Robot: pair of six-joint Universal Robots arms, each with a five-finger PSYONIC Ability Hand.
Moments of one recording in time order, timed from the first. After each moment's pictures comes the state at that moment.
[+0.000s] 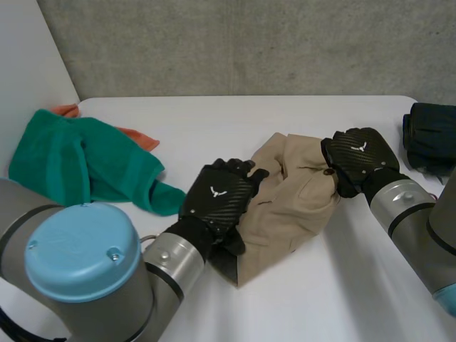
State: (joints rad) left arm 3.91 -1.90 -1.68 3.45 -1.59 3.26; right arm 1.91 -1.36 1.74 -0.23 1.41 2.75; left_hand 0.20 0.20 0.21 0.20 0.05; right_hand 0.95 1.17 1.19 1.18 0.97
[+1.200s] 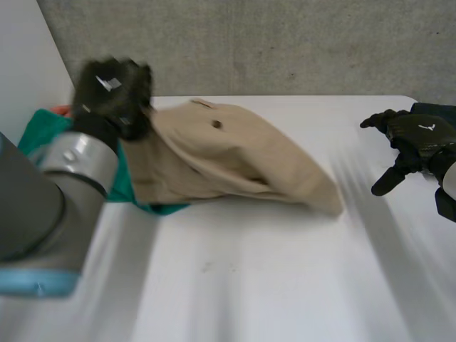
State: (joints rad) left arm 4.18 -1.68 -1.59 3.47 -1.73 3.44; right arm 1.62 -1.46 1.63 0.07 1.21 2.96; left_hand 1.09 1.20 1.19 1.20 0.98; right_hand 0.20 0.22 0.21 0.23 0.06
